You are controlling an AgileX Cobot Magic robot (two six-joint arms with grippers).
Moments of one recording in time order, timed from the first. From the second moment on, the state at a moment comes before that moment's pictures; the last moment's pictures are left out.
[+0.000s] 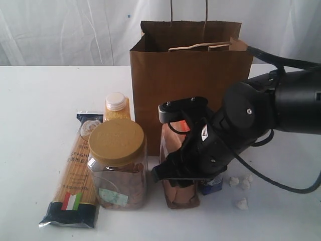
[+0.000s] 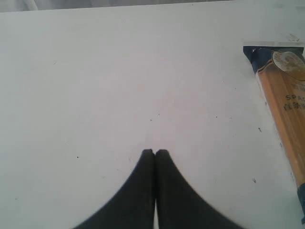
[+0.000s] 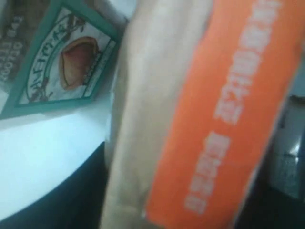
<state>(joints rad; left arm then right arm) 0.02 0.00 0.02 0.06 0.39 -0.02 0.70 1.59 -0.93 0.16 0.60 0.09</state>
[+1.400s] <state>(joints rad) 0.02 0.00 0.02 0.06 0.39 -0.02 0.70 0.74 -0.99 0.27 0.90 0.17</state>
